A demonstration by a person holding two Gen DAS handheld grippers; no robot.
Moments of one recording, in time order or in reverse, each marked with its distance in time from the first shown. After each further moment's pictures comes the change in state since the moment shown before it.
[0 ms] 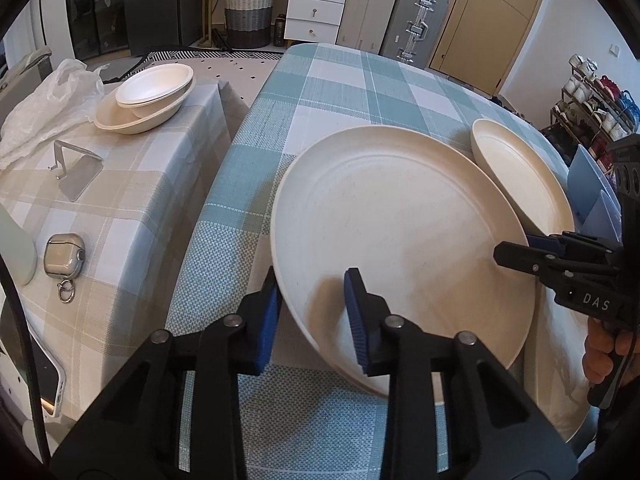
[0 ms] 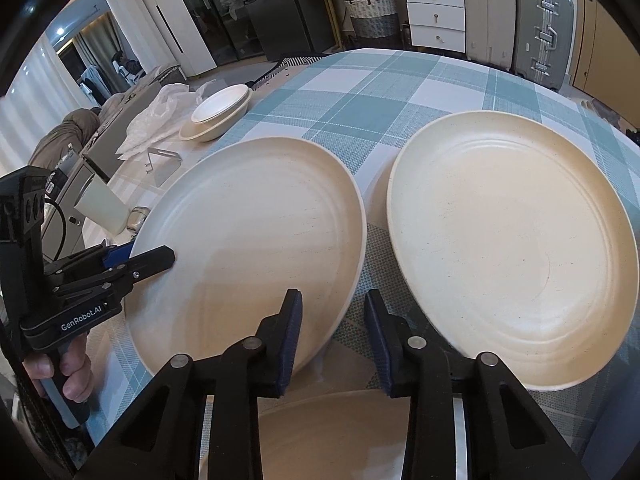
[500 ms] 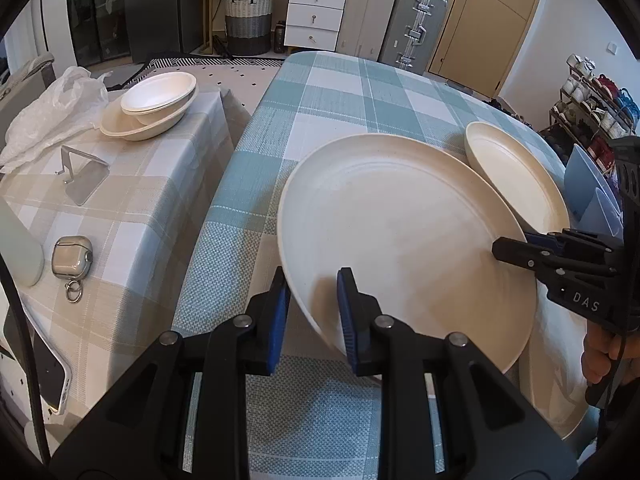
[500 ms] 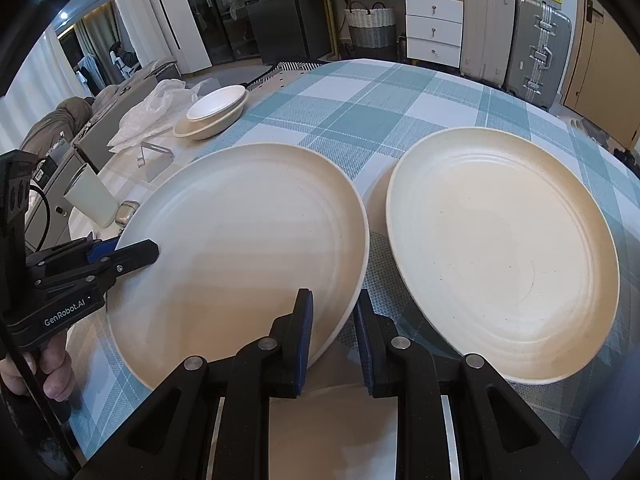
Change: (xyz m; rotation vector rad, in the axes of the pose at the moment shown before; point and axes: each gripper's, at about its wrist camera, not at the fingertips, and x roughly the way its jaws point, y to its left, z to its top) left arm -0.015 -0.002 -0.005 0.007 -0.026 0.000; right arm -0.009 0.011 -0.004 -0.046 -0.033 -0.066
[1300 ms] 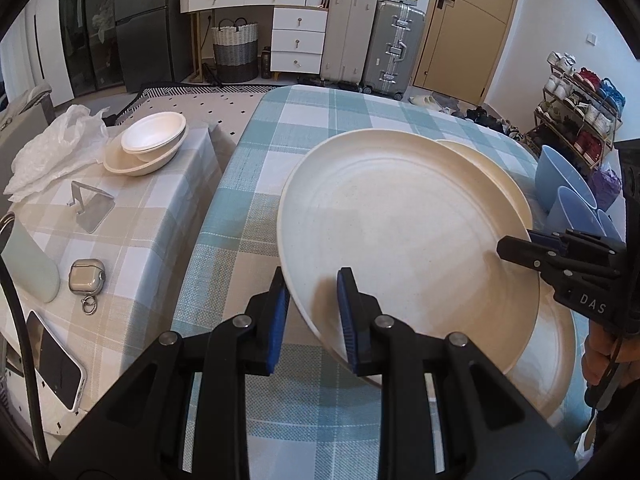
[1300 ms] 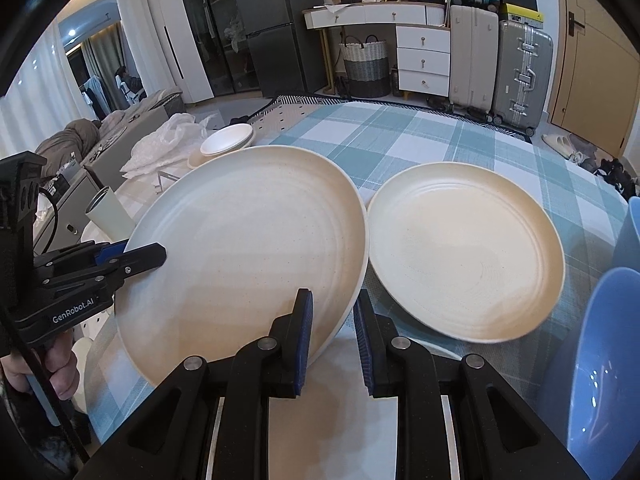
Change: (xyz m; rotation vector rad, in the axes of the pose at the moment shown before) left arm -0.067 -0.044 -0.004 0.067 -0.081 -0.010; right arm -0.075 -0.003 -0.022 0.016 -0.130 -0.003
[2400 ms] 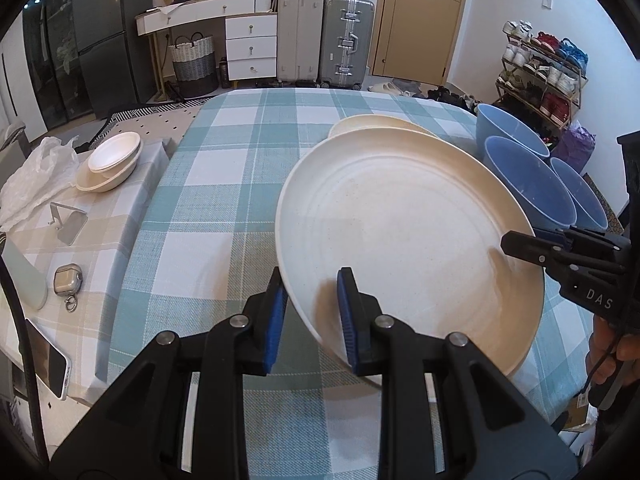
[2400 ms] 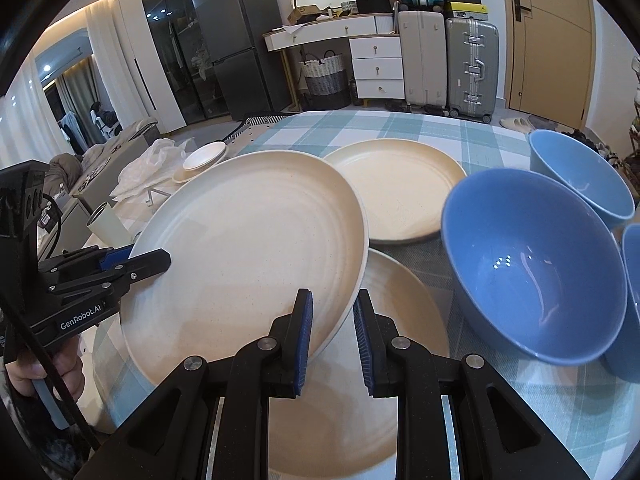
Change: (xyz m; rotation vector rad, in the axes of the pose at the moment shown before) left arm -0.045 -0.090 -0.044 0.147 0.003 -0.067; right arm -0.092 -0.025 -0.080 0.128 -0.063 -0.071
